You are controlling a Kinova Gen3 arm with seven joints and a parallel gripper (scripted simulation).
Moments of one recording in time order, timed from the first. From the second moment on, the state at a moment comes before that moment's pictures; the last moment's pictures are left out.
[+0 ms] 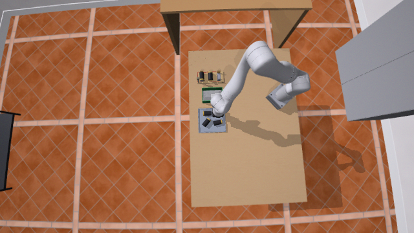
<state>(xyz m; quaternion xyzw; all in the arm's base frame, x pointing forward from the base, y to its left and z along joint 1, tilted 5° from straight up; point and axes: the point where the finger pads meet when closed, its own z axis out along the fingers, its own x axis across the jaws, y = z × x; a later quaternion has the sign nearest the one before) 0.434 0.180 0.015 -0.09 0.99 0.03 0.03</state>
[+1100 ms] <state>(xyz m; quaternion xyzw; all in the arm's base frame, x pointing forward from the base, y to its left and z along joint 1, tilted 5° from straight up) 0.443 0.180 -0.013 -0.09 0.99 0.03 0.04</state>
